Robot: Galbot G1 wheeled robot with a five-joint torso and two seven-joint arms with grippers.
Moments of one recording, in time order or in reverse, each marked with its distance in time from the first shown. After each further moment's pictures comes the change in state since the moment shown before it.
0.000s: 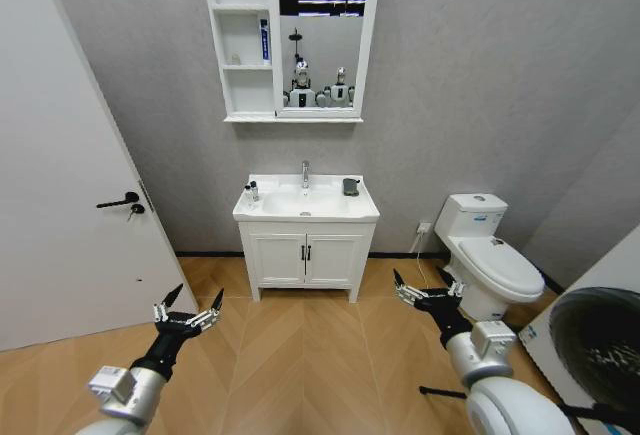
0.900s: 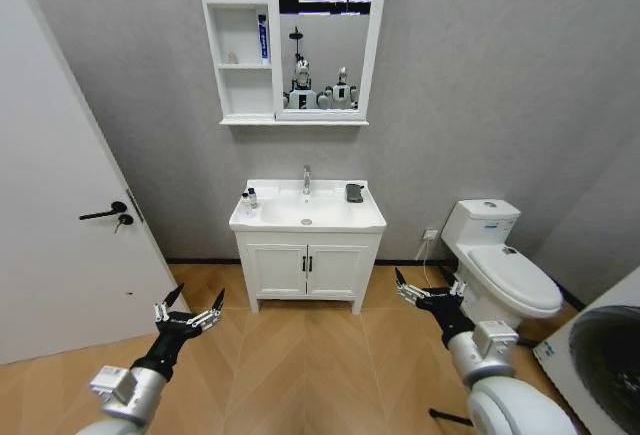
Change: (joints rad) left arm 0.005 0.001 0.001 -0.007 0.007 -0.003 0.000; right arm -0.006 0.003 0.009 0.000 0.001 0.011 -0.001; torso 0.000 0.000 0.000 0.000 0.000
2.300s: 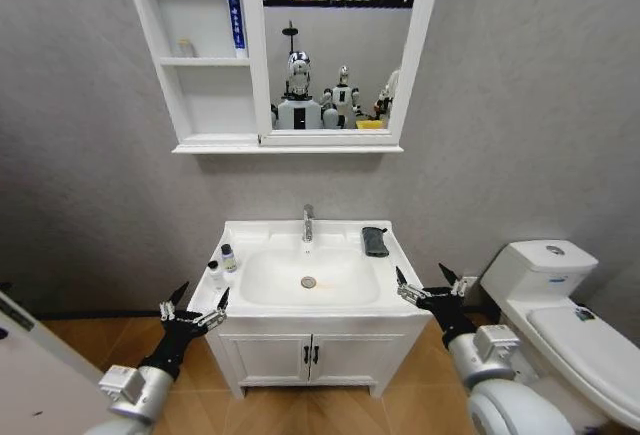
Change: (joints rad) left arm -0.021 -0.005 0.066 0.011 0.042 0.000 -0.057; right arm -0.006 0.008 0.000 -0.024 -0.009 0.066 -0.016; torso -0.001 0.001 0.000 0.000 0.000
